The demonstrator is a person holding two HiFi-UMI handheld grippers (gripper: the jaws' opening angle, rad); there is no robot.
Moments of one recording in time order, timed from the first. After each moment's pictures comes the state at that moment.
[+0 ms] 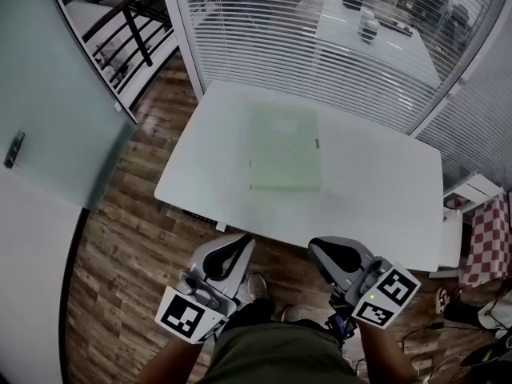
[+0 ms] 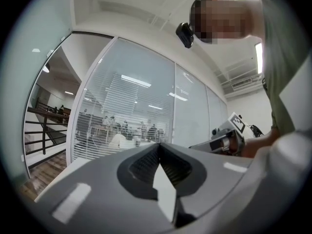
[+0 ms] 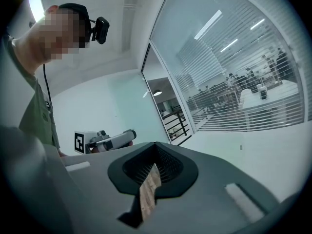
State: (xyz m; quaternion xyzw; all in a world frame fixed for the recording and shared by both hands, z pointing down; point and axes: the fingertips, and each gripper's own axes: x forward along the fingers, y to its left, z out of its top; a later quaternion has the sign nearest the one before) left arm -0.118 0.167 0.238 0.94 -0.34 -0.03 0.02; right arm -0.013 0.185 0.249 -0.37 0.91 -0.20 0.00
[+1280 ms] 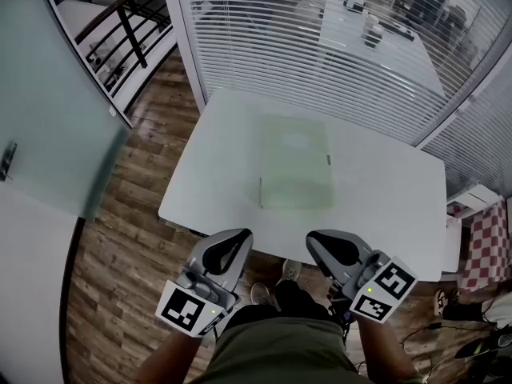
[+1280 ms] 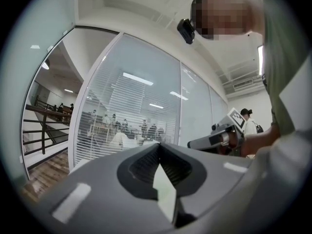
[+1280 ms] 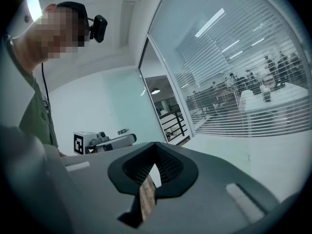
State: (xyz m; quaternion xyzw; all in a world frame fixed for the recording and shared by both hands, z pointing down) left arm -0.158 0.081 0.251 0.94 -0.33 -0.02 0.03; right arm -0.053 0.098 0.249 -0.38 0.90 -0.19 -0.01
